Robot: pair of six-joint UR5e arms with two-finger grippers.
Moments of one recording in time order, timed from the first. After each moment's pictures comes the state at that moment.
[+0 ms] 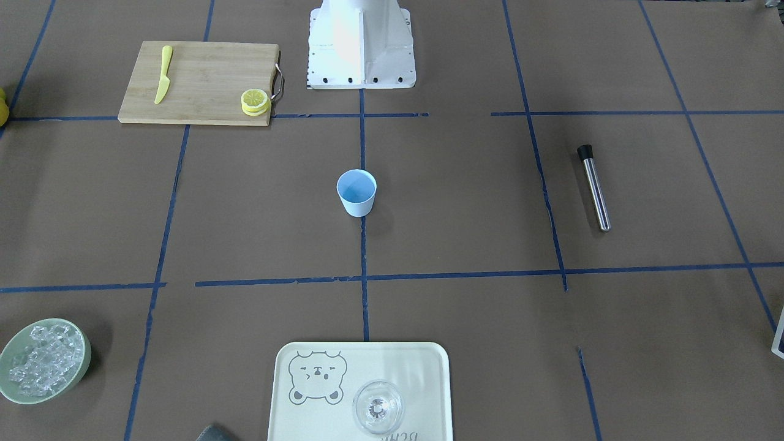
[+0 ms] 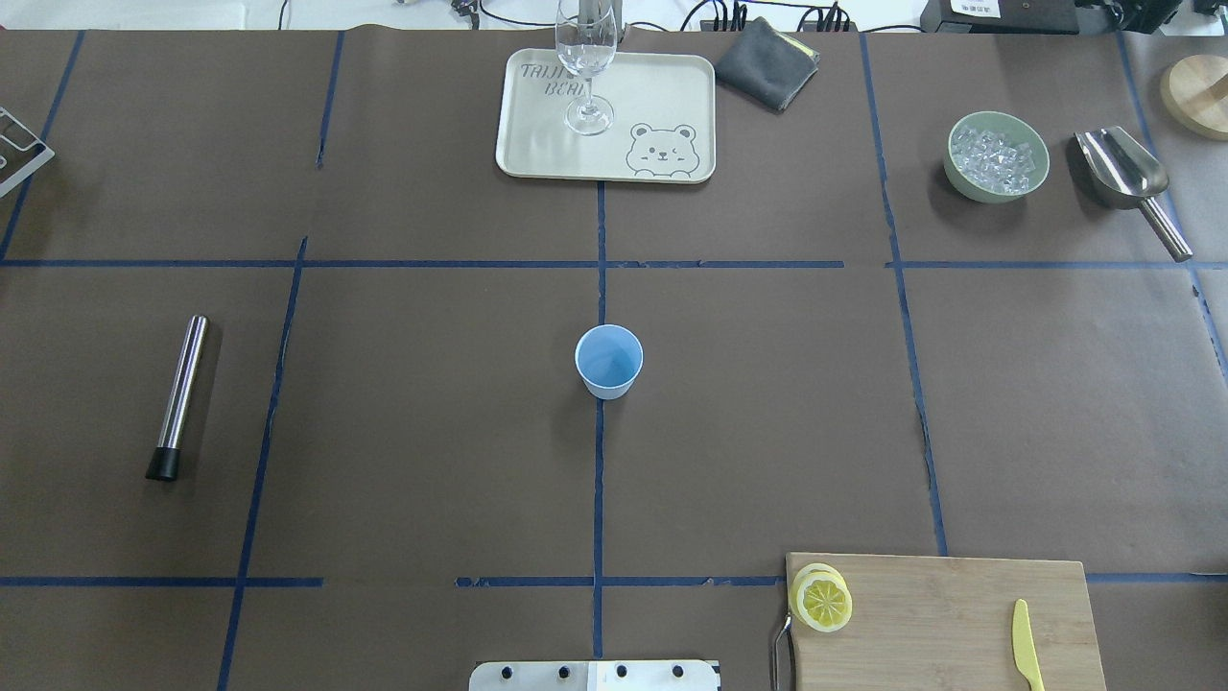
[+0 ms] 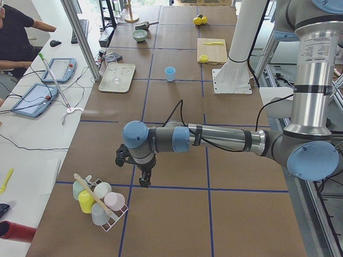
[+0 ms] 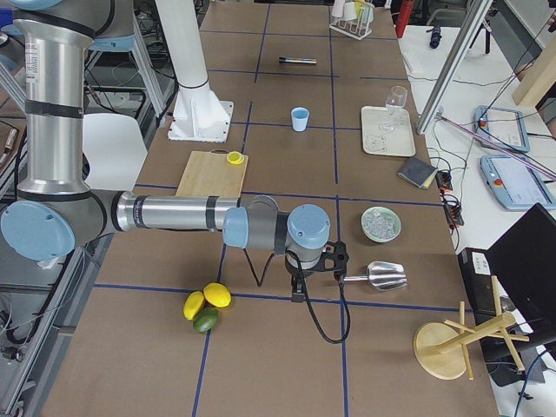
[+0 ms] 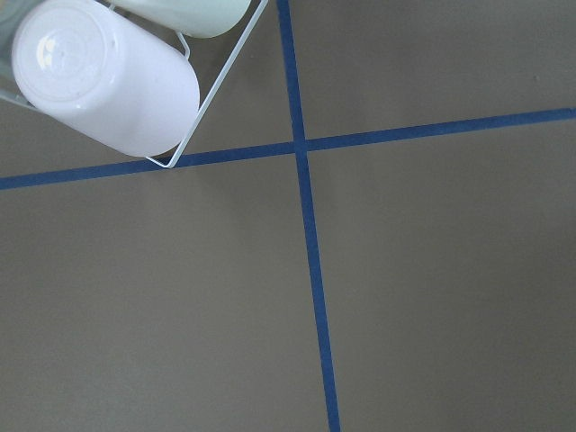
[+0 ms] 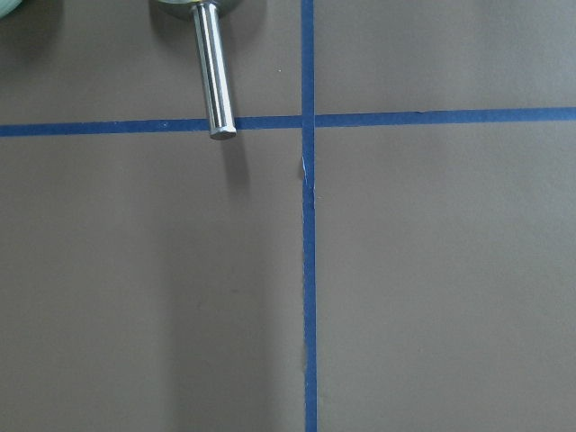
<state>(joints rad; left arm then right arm) -1.57 -1.58 -1.66 -1.42 -2.38 0.17 1.59 -1.66 1.70 -1.65 2.41 -0.02</state>
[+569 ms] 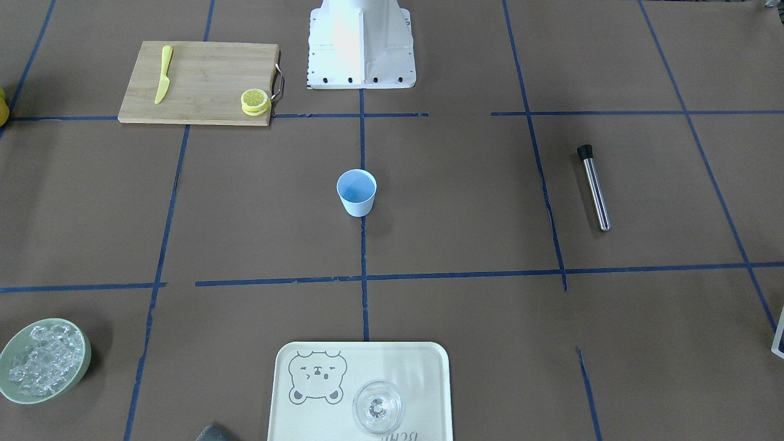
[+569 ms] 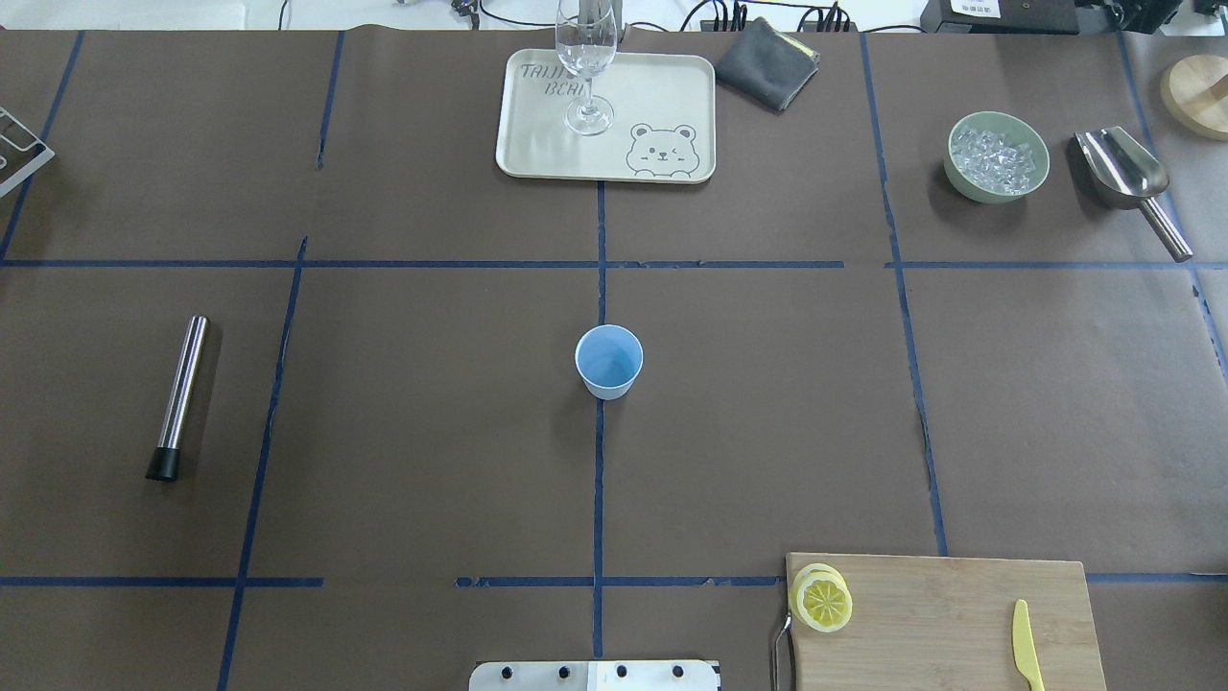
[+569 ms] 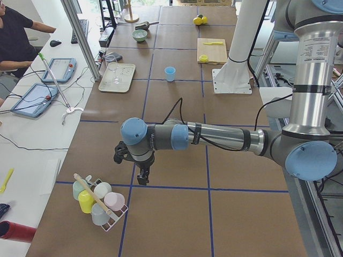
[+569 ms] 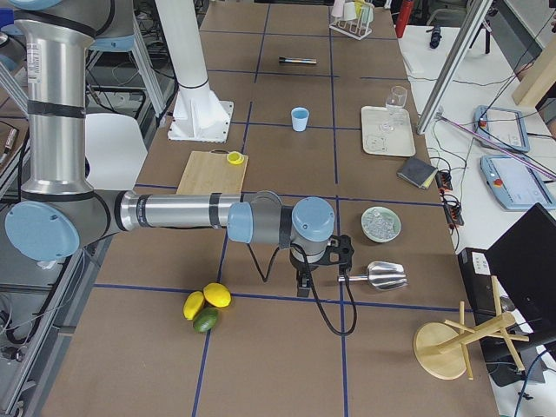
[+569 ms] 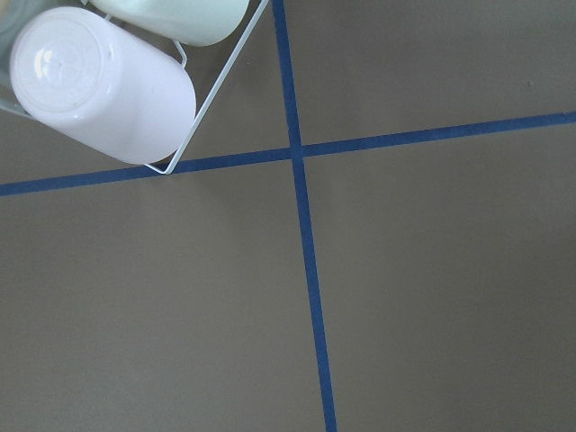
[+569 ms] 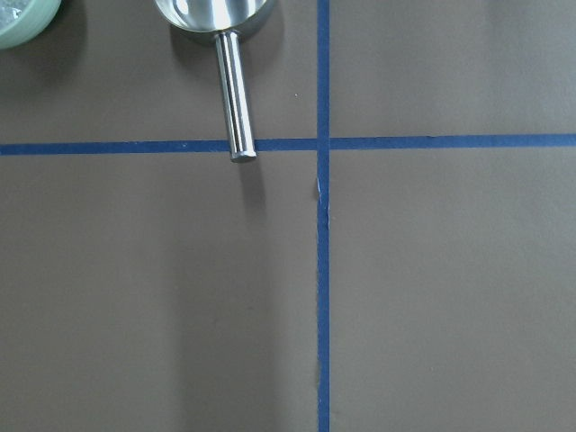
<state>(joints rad) -1.57 -1.59 -1.68 -1.42 -2.38 0.17 1.59 -1.63 1.71 -1.65 2.41 0.00</state>
